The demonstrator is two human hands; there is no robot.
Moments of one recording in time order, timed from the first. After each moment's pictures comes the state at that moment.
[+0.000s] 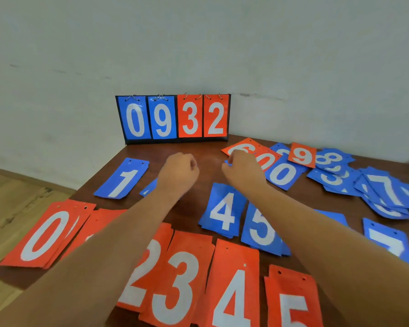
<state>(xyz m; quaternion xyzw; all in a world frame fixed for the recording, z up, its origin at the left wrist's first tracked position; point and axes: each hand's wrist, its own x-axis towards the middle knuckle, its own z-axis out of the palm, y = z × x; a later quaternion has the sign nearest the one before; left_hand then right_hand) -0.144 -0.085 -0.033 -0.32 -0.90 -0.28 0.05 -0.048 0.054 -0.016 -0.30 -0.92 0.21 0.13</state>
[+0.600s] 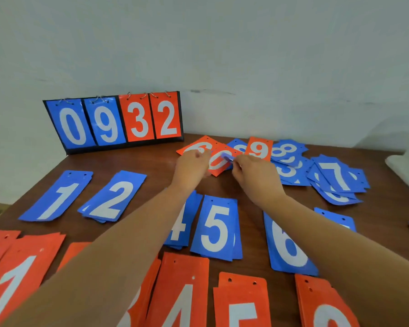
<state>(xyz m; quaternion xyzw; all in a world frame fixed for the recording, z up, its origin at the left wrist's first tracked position) -0.081 0.058 -0.026 -0.20 -0.80 -0.52 -0.22 0.046 0.162 -0.038 -0.24 -0.94 -0.03 0.23</state>
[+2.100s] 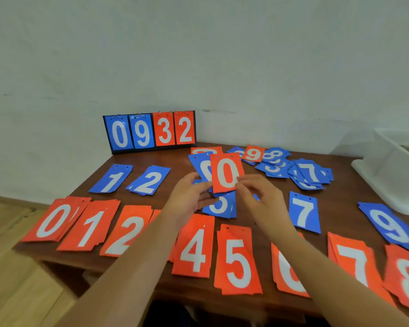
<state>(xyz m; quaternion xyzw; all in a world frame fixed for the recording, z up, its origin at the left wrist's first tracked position) 0.047 -0.100 0.012 -0.16 -0.58 -0.70 -0.37 0.193 0.018 0.005 -0.18 -0.83 0.35 0.40</state>
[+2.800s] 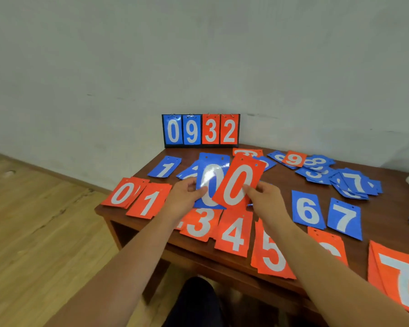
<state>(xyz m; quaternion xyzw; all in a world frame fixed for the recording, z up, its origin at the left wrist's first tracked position) 0.042 -0.235 0.010 -0.23 -0.75 -0.60 -0.18 0.160 -0.065 0.021 -0.29 -0.71 0.60 0.21</state>
